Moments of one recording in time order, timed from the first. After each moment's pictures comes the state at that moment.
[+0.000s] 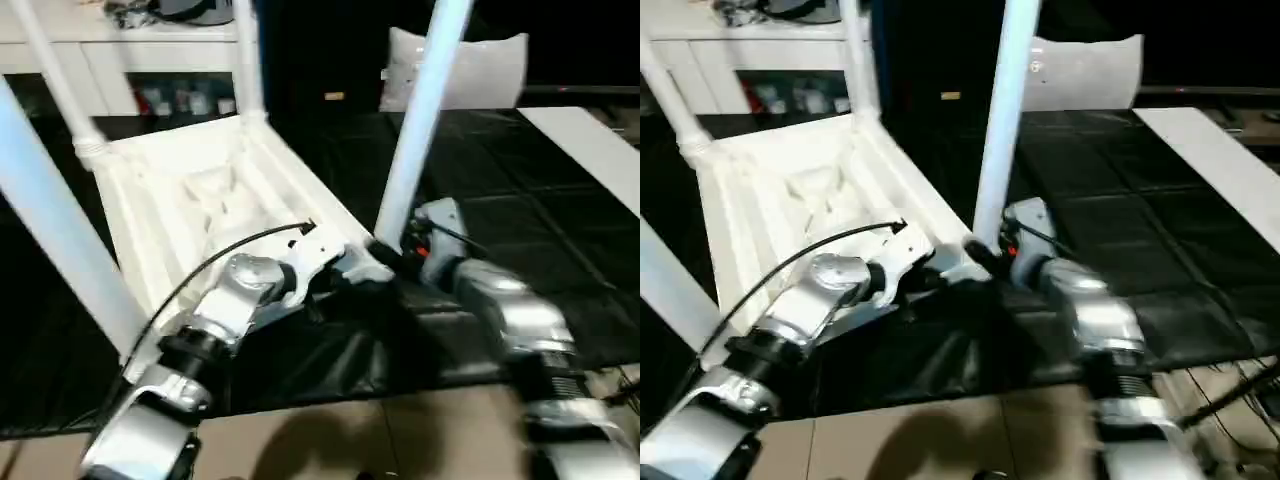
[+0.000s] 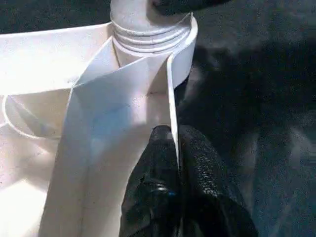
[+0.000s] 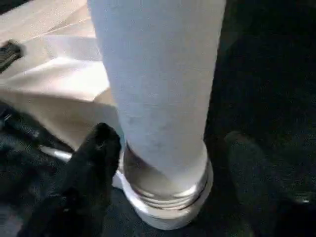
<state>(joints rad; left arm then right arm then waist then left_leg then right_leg) -0.62 0.22 -0.33 0.56 0.10 0.22 -0.91 -0.49 -0.32 0.01 0.47 0.16 0.31 0.80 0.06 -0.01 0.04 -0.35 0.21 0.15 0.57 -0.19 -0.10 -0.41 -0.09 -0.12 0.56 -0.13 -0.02</state>
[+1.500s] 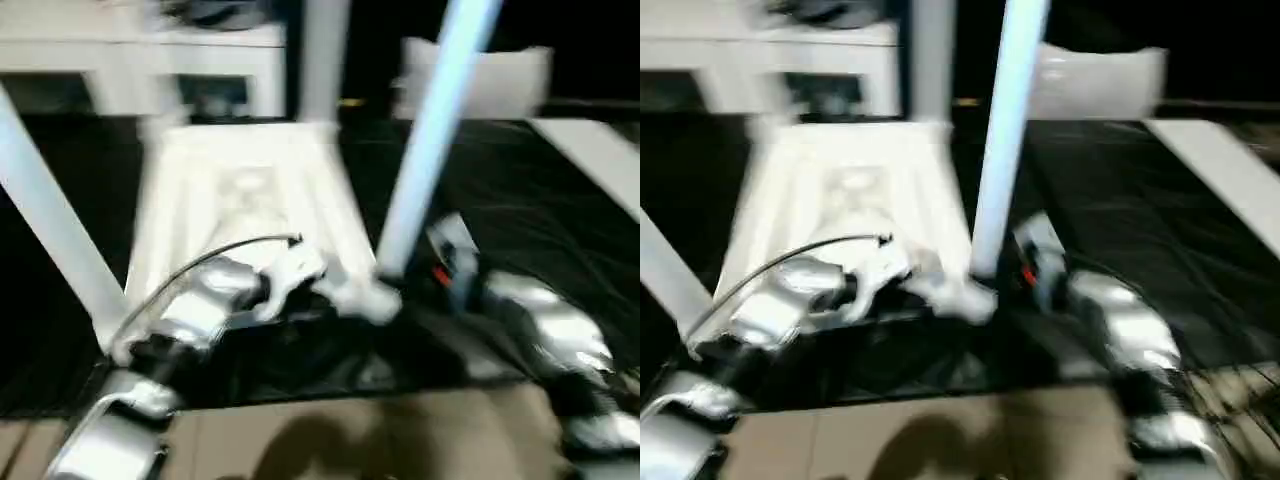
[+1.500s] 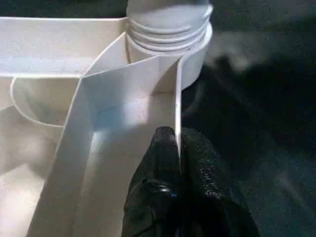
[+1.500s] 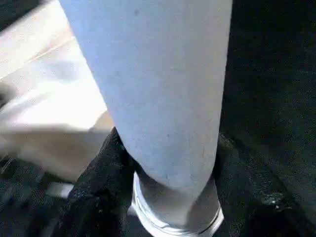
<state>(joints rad) -0.63 0.15 -0.28 0.57 0.09 0.36 -0.82 -0.53 -0.18 -0.02 0.45 0.18 0.48 0.57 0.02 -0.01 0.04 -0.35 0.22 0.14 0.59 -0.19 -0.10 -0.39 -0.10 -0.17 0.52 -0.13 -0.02</state>
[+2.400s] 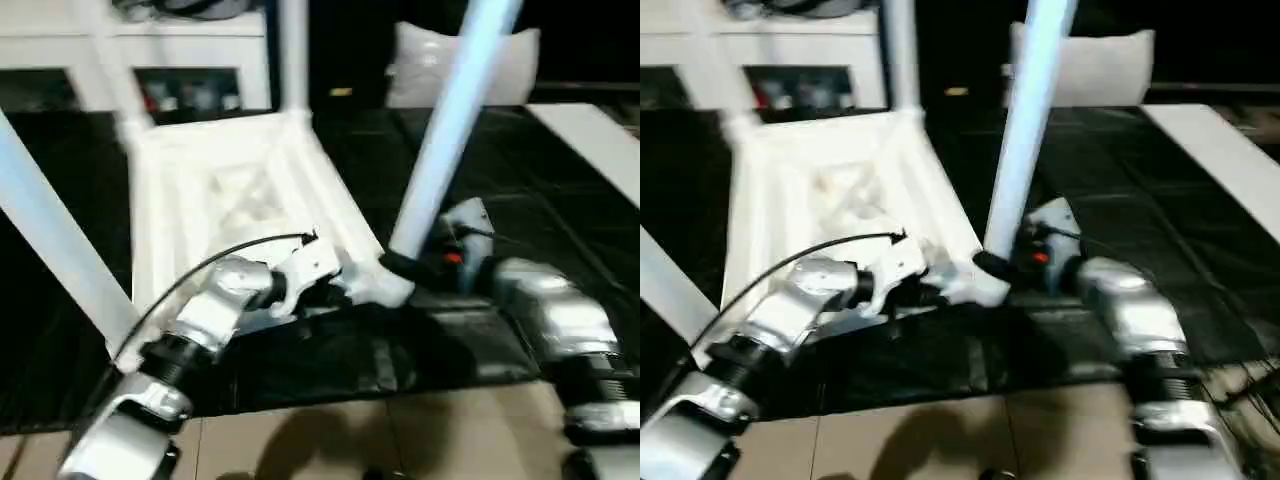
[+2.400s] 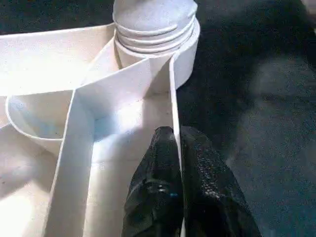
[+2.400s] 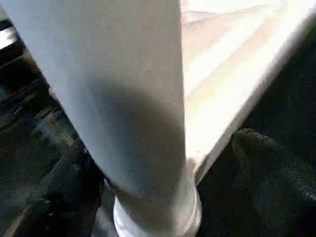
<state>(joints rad) -0.60 0.29 -0.37 0.52 0.08 0.12 -1.10 -0.46 -0.44 0.02 0.40 0.25 0.32 1.05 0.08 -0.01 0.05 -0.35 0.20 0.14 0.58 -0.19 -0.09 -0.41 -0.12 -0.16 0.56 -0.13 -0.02</state>
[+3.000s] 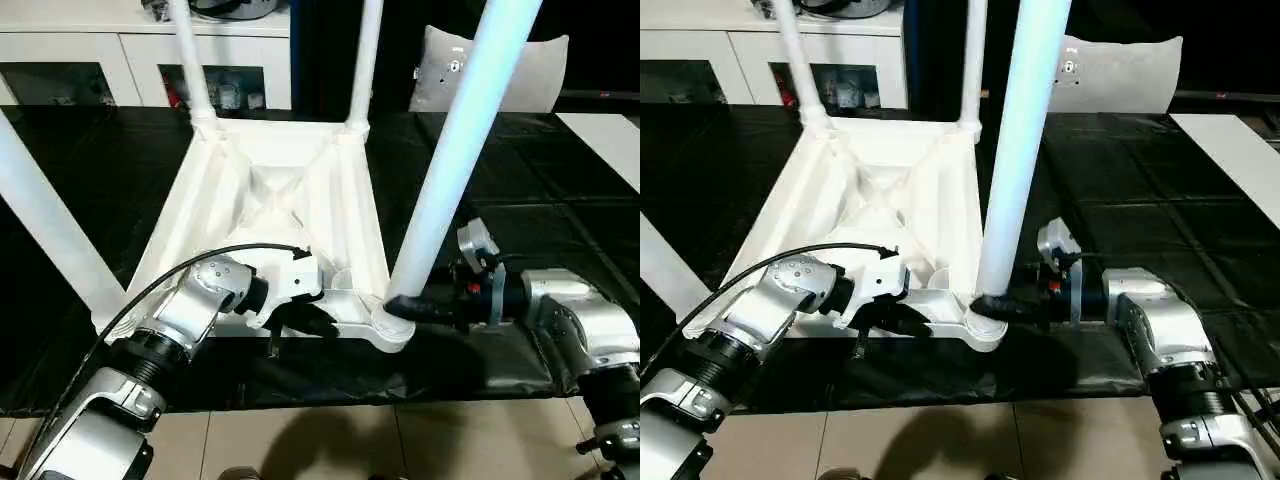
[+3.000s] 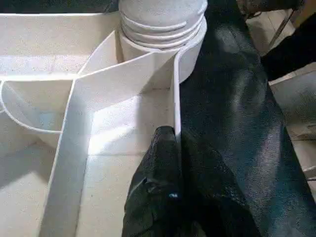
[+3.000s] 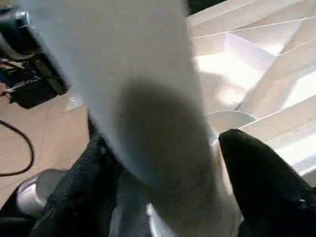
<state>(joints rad) -0.60 0.36 -0.41 0.50 0.04 0.11 -1.30 -0.42 -0.51 0.09 0.33 0.36 0.40 1.36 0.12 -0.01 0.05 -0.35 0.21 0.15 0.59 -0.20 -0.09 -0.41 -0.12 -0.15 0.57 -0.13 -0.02</state>
